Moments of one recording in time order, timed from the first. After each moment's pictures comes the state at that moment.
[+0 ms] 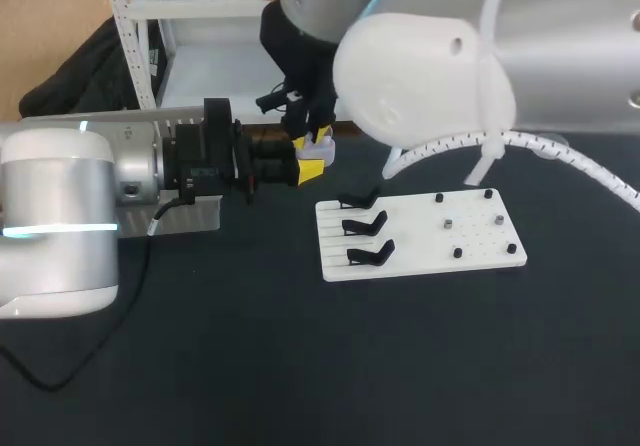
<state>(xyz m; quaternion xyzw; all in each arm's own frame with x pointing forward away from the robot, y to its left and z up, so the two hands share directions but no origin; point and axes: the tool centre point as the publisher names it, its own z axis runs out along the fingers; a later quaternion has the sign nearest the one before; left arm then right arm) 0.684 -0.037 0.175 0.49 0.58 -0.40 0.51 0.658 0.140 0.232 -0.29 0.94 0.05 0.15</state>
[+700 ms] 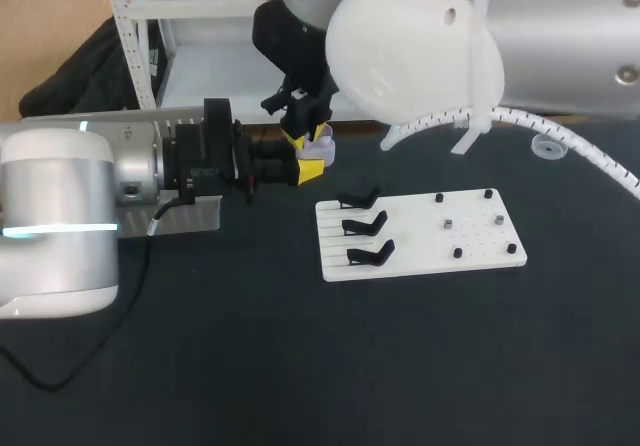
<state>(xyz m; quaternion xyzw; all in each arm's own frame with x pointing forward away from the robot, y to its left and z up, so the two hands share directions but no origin) 0.684 -0.037 0.175 0.49 0.58 -0.40 0.51 0.660 0.141 0.233 -0.38 0.91 0.06 0.13</state>
